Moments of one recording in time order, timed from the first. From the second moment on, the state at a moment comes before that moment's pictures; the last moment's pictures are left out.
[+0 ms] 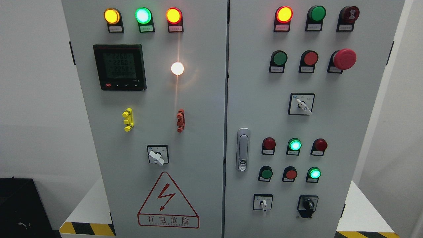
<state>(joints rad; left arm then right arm) 0.08 -0.09 -0.10 -0.09 0.08 -0.06 0.03 0.11 0.10 -0.10 -1.68 1.20 0.12 0.36</state>
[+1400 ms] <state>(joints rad) 0.08 -0.09 -0.10 -0.09 0.08 -0.06 0.03 -0.18 0.12 -0.17 -1.75 1.32 0.19 0.36</state>
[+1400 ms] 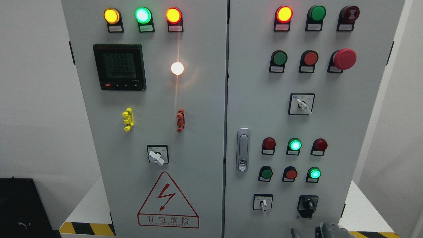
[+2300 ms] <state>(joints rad) 0.08 -0.09 -0.10 -0.09 0.08 -0.06 0.03 -0.24 0.12 -0.21 -1.72 1.35 0.18 0.41</state>
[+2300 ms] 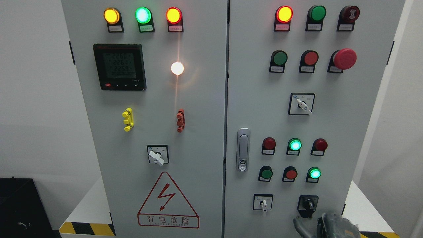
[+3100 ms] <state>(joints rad) 0.08 -0.09 -0.10 -0.09 0.08 -0.06 0.03 -0.28 0.11 -0.24 -1.71 1.37 0.18 0.42</state>
